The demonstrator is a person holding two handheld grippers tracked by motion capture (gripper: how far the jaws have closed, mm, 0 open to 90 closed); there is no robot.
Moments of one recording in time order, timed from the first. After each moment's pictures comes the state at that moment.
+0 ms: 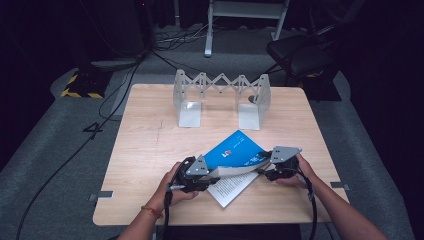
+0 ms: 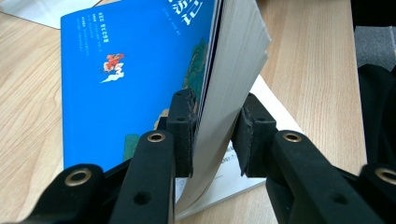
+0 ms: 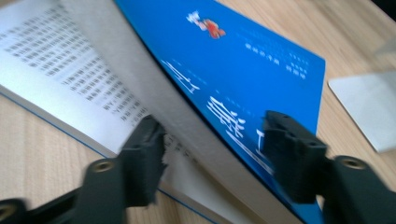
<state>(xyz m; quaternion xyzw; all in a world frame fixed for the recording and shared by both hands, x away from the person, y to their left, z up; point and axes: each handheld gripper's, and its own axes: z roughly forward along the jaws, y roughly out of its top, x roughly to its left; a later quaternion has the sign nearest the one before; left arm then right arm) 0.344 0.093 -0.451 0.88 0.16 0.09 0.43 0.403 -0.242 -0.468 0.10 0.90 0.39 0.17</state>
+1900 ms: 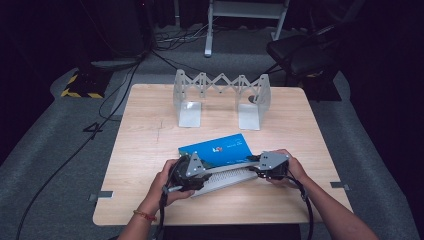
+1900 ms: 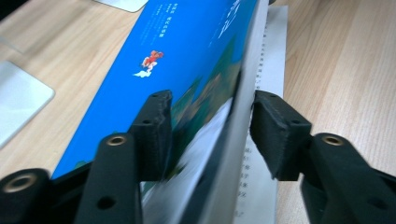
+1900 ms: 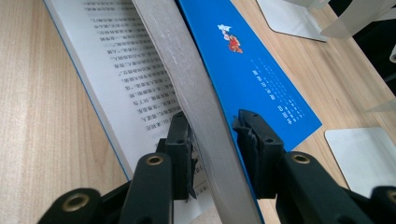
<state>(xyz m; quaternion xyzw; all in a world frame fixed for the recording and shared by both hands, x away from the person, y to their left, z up) 0.330 0.095 -0.435 0.89 0.22 0.19 0.36 0.389 -0.206 -0.459 0.02 0.90 0.36 0.23</state>
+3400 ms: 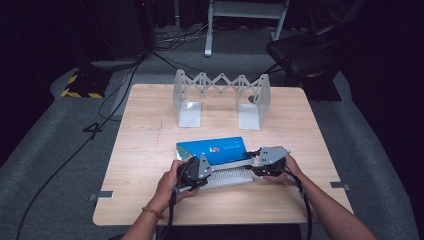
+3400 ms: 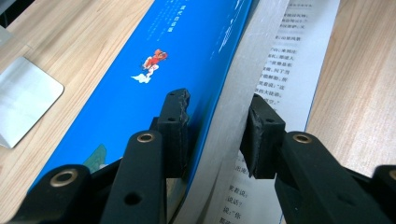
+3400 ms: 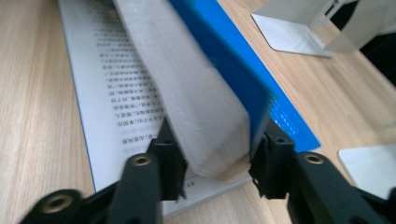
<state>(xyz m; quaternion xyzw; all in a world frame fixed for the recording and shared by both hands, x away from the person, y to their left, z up) 0.341 0.080 -0.453 0.89 0.22 0.23 0.32 0.403 -0.204 -0.466 0.03 0.88 0.42 0.20</state>
